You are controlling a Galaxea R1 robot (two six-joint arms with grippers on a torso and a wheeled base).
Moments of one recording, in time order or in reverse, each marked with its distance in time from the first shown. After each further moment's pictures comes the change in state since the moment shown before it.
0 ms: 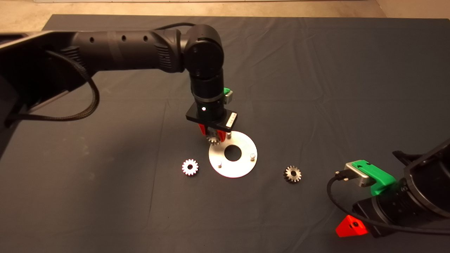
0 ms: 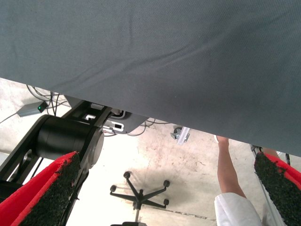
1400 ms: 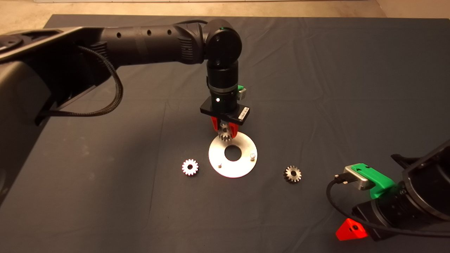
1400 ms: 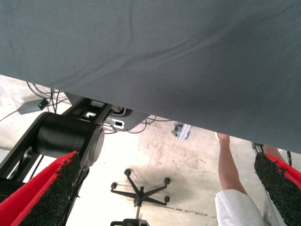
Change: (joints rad) left arm 0.000 0.079 -0.188 -0.093 -0.008 0.152; right arm -0.014 0.000 0.000 0.000 0.000 0.000
